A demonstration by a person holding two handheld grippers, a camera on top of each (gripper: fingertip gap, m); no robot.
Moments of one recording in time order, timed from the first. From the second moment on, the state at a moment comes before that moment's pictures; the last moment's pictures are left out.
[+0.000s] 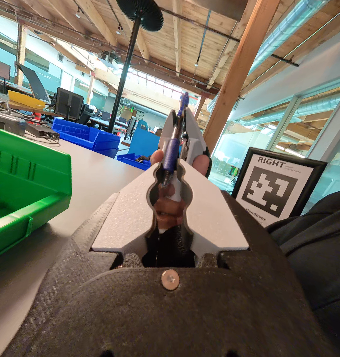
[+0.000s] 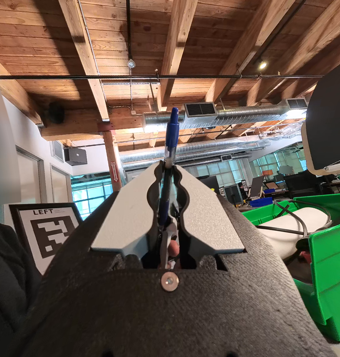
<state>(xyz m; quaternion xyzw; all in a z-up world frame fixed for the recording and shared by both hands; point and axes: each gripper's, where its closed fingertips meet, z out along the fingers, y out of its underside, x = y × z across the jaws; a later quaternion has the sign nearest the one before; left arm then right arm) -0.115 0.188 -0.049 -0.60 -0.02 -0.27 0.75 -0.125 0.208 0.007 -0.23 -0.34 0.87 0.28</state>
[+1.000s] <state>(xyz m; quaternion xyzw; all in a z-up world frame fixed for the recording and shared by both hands) -0.165 0.177 -0.049 -0.61 -0.07 -0.12 0.78 -0.156 0.256 -0.040 -0.22 -0.54 0.37 0.72</state>
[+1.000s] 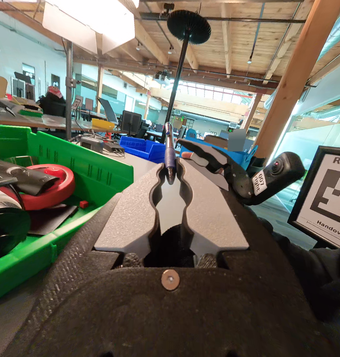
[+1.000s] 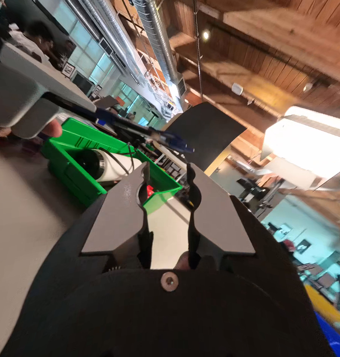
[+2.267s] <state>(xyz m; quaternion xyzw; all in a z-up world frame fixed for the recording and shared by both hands) -0.132 0.198 -0.062 -0.64 -0.02 -0.09 0.76 -0.144 0.197 -0.028 -0.27 -0.49 0.74 0.36</state>
